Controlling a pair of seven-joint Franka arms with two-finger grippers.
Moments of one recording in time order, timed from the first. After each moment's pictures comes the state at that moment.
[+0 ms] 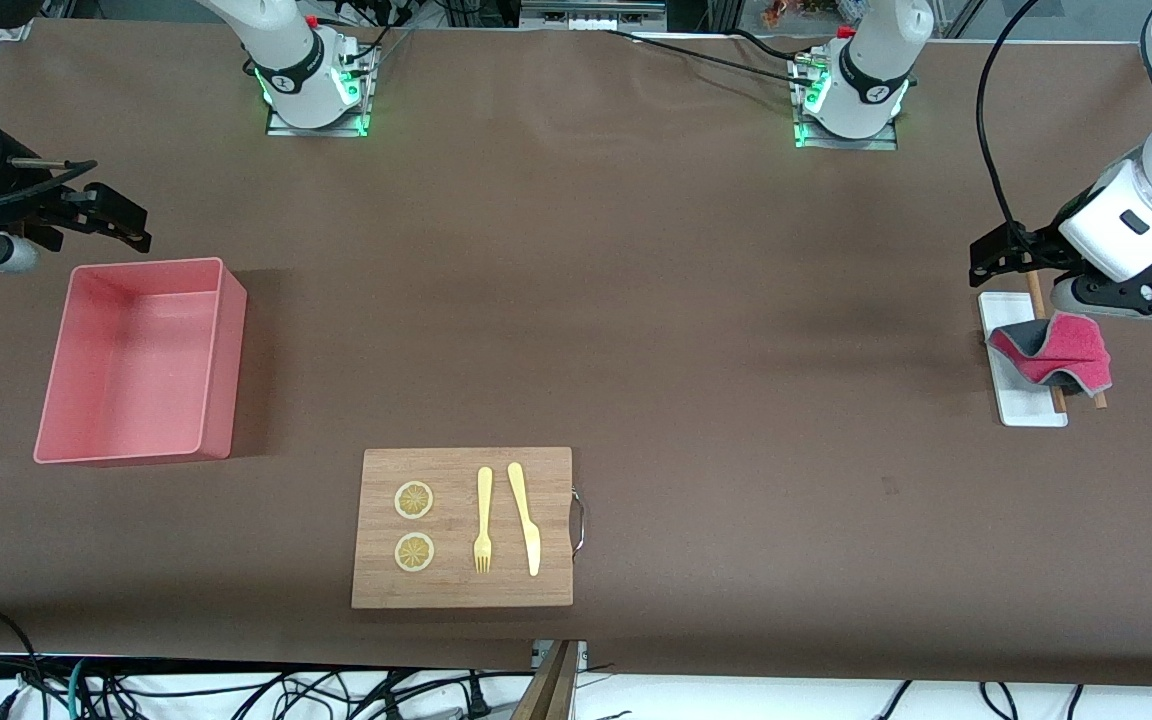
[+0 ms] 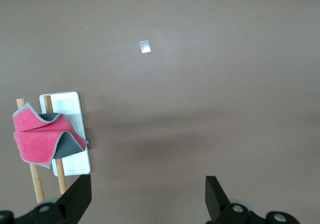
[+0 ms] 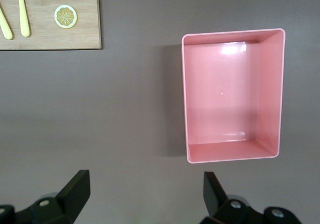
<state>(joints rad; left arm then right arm) -0.04 0.05 -0.02 -1.66 0.00 1.66 0.03 0.24 0.02 -0.18 -1.59 -0.01 1.57 0.06</state>
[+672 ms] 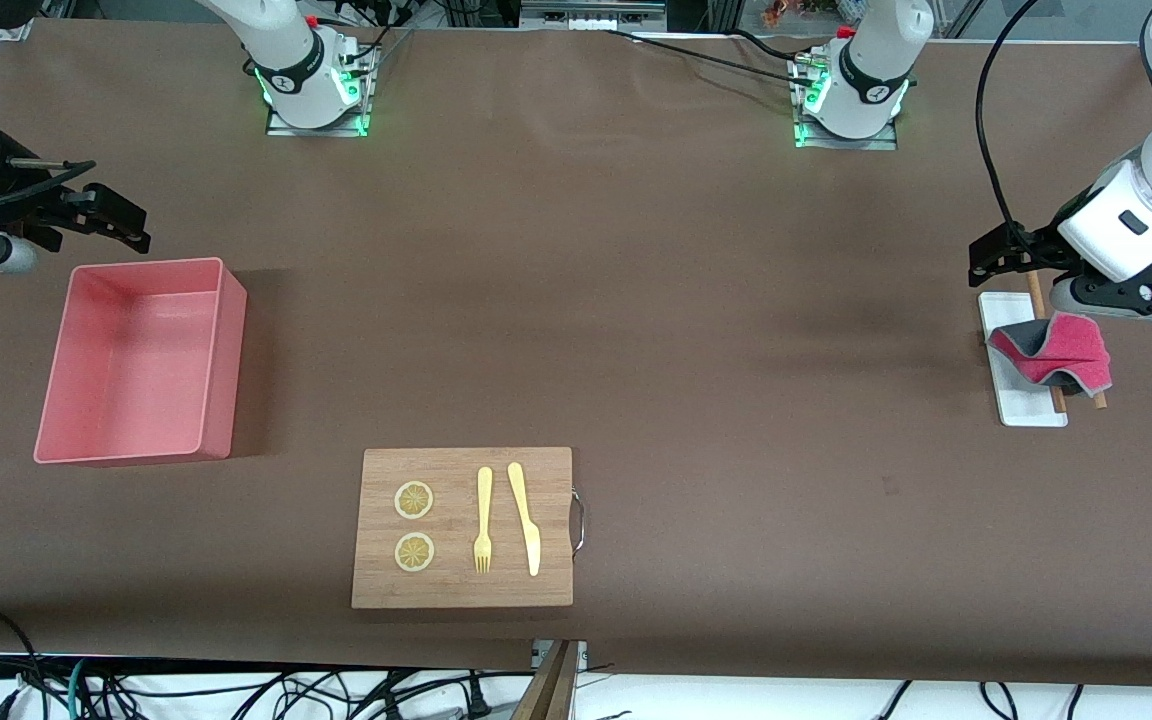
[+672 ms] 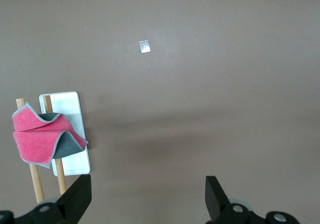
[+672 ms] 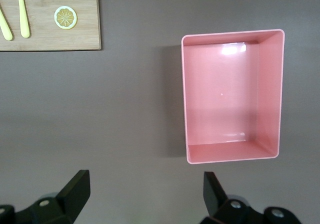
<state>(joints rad) -0.04 0.05 -0.02 -1.66 0.00 1.66 0.03 0.24 0.02 -0.18 -1.59 -0.01 1.57 0.06</state>
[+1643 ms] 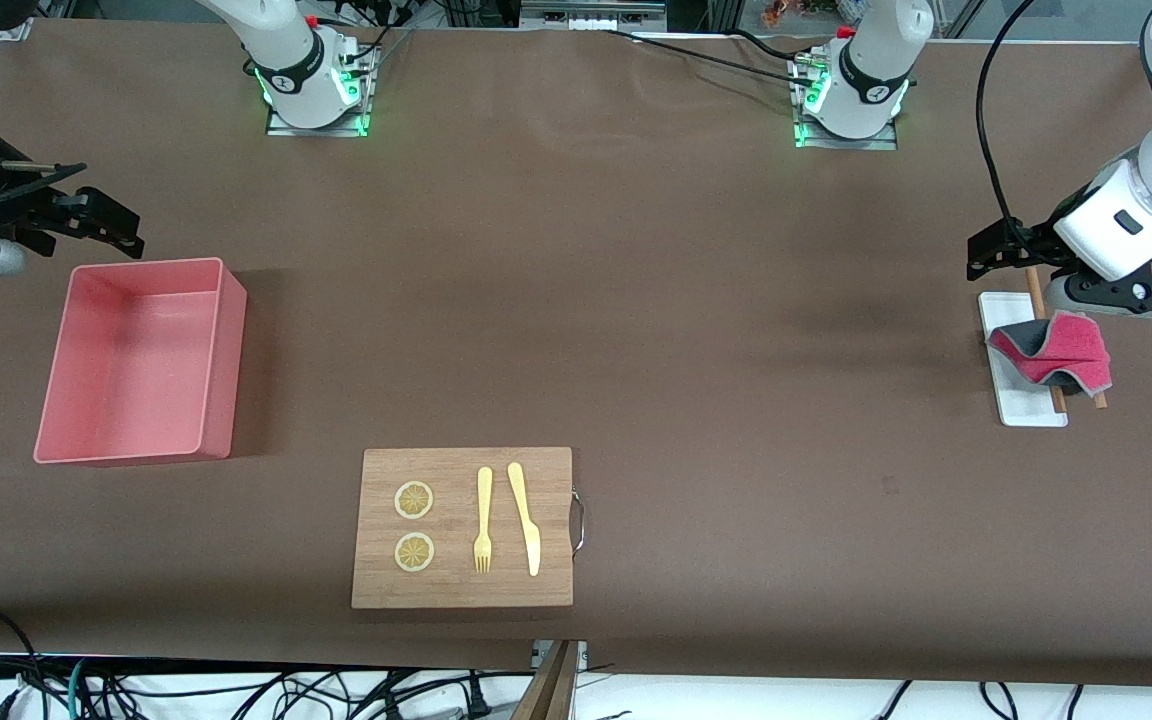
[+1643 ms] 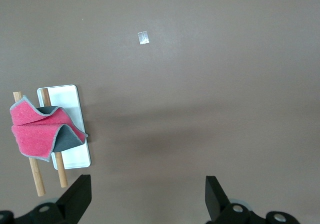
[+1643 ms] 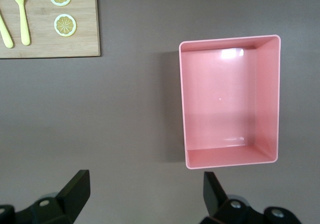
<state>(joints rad) -0.04 0.05 -0.02 -1.66 0.00 1.63 0.05 0.24 0.02 -0.18 -1.59 -0.01 1.59 0.06</state>
